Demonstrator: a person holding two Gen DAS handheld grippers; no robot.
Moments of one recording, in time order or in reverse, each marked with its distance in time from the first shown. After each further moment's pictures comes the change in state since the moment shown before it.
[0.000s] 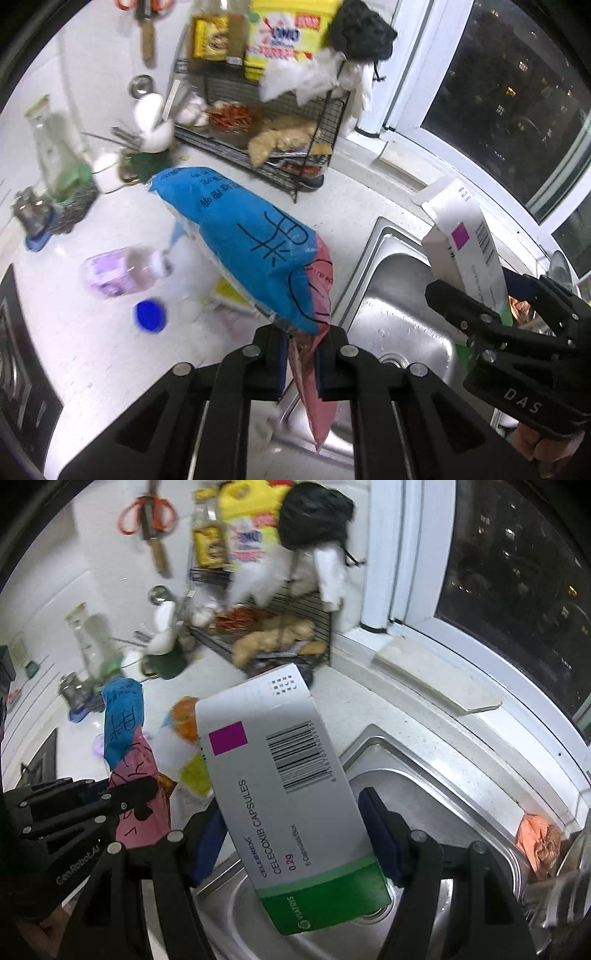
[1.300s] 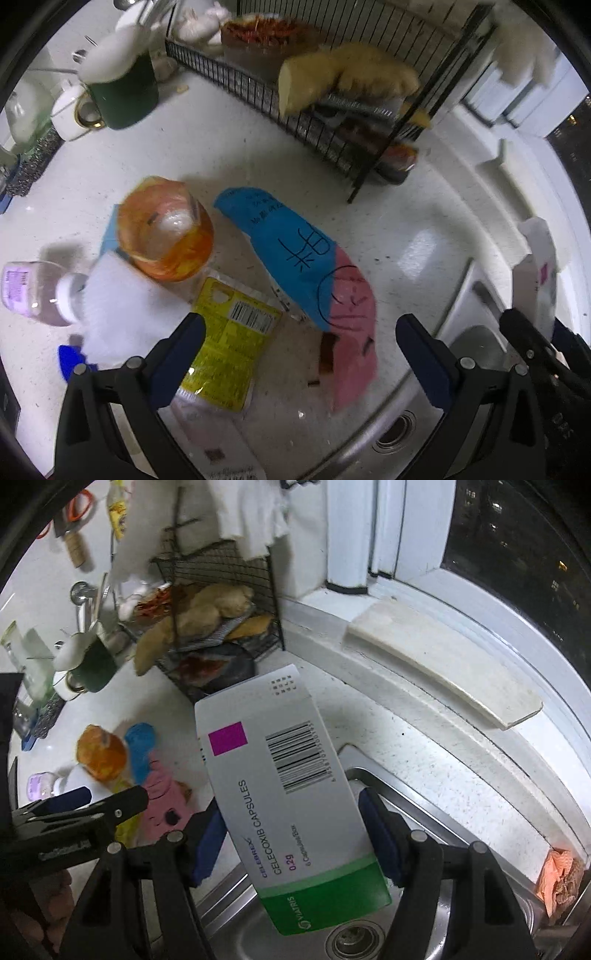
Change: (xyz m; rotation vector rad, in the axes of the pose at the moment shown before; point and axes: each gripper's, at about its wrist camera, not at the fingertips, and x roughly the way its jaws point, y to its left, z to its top) left arm 0.212 0.019 0.084 -0.231 0.222 0.103; right arm 0.135 -0.082 0.053 0.084 0.110 -0.051
